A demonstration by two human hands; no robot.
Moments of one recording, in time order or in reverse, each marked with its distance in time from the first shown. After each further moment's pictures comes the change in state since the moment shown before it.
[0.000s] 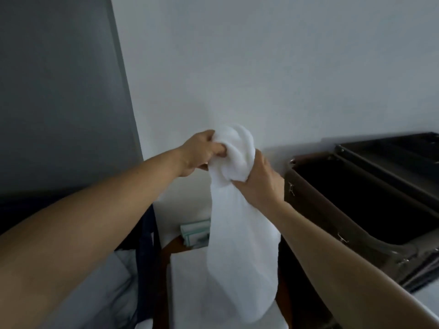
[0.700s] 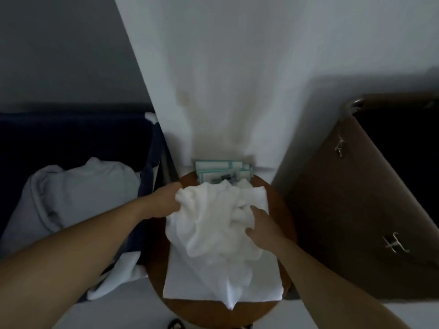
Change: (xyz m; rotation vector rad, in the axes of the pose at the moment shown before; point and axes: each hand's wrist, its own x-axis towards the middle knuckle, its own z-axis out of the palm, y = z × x) left_hand -0.035 -0.272 0.055 0.374 -0.089 -0.639; right_hand -0.120 0.211 0.198 0.019 -1.053 0.173
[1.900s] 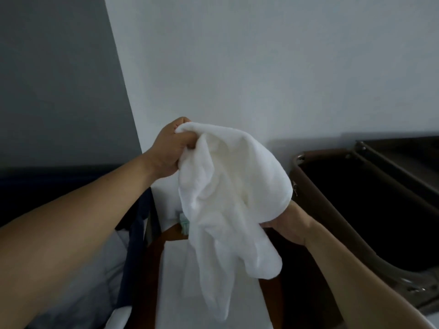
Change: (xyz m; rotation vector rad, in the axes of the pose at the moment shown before) left_hand -0.104 0.191 -0.125 -0.750 0.333 0.742; right_hand -0.148 -0.093 -0.190 1.072 0.038 -0.523
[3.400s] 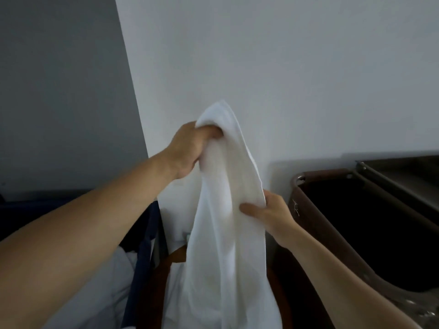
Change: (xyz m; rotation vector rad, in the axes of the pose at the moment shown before) left_hand -0.016 0.077 0.046 0.010 0.009 0.042; right_hand 0.013 -0.029 0.030 -0.350 0.299 -0.085
